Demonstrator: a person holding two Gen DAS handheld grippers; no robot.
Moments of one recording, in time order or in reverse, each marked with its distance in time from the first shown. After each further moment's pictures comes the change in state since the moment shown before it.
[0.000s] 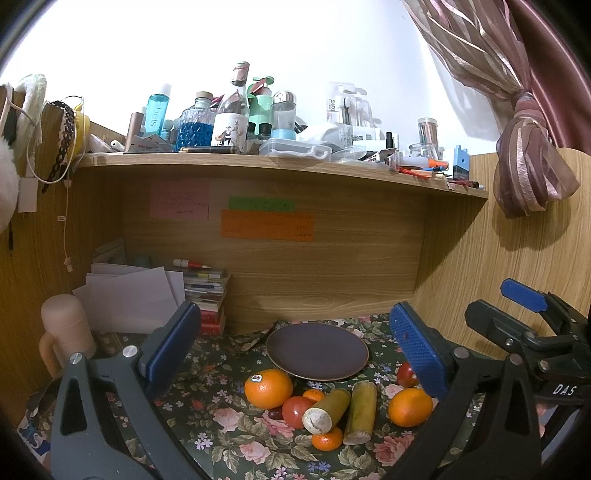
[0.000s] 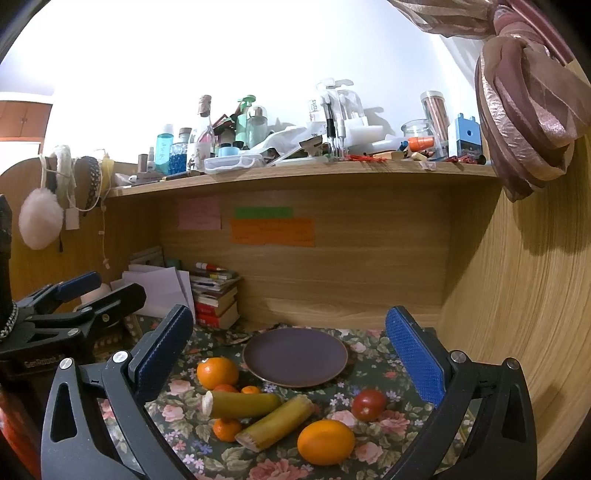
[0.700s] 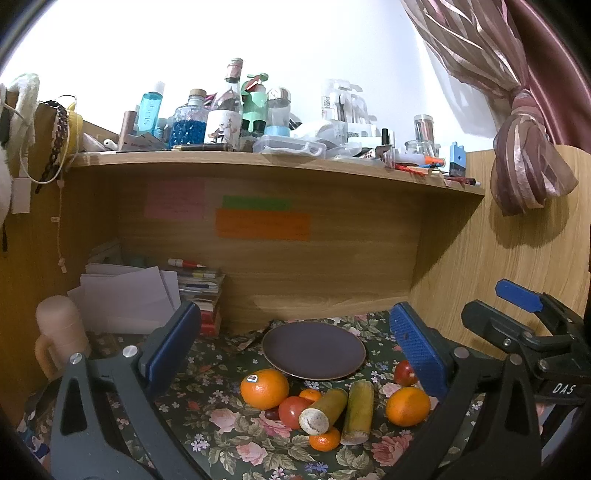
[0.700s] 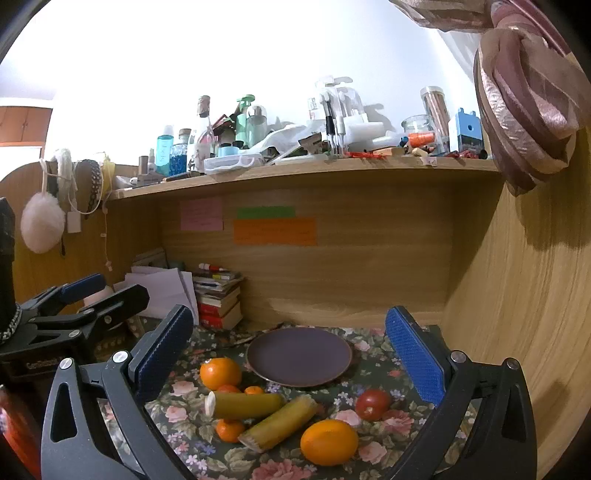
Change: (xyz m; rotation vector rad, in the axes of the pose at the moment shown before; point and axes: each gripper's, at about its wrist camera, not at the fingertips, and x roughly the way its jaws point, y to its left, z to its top) left arm 0.006 -0.005 0.004 0.011 0.018 -0.021; right arm 0.004 -0.002 -0.002 0.018 0.009 0.016
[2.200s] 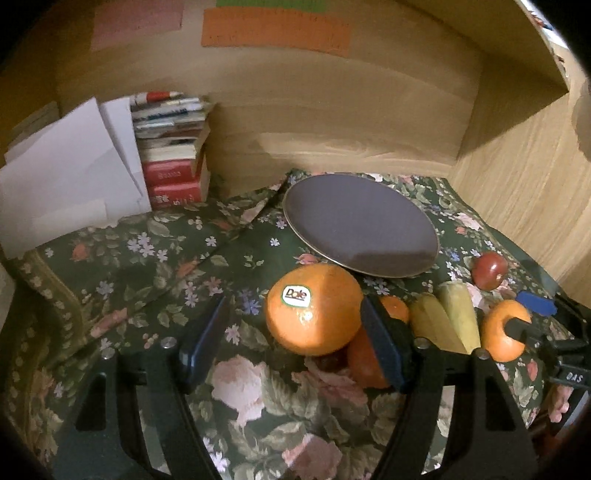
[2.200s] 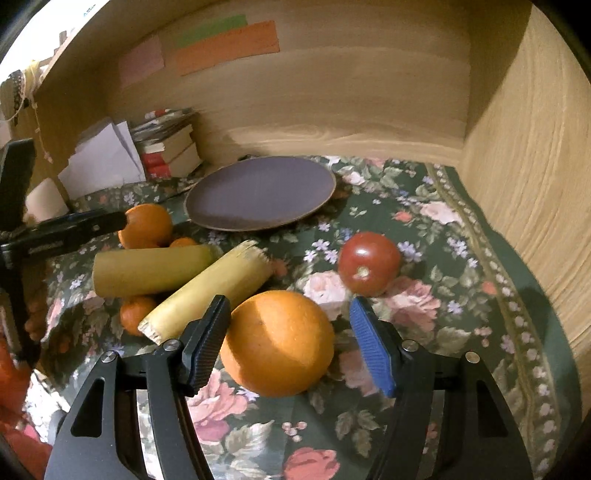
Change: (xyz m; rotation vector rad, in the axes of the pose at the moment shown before) left arm 0.174 0.066 -0.092 -0.027 0.600 -0.060; right arm 0.102 -0.051 -0.098 0.094 0.609 -0.001
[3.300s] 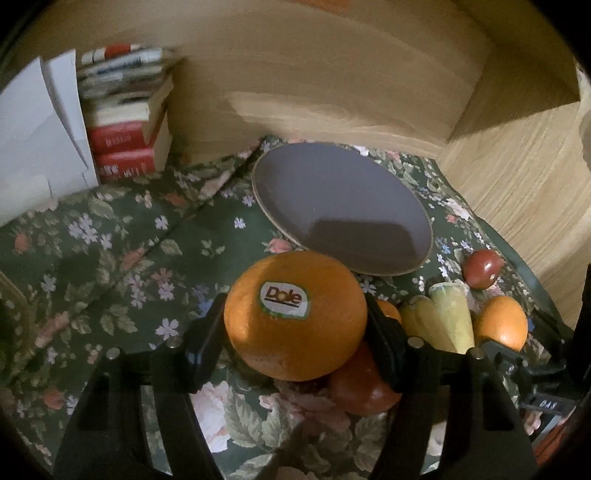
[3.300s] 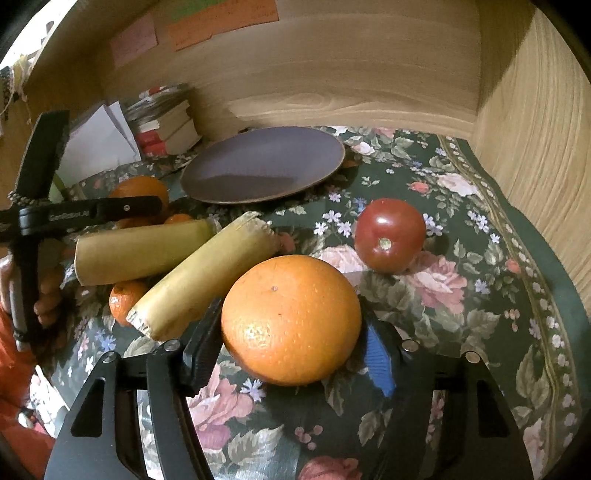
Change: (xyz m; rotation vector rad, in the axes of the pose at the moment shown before) left arm 0.038 0.000 0.009 -0.028 0.115 -0.114; right arm 0.020 0.006 -0.005 0.021 0.064 0.003
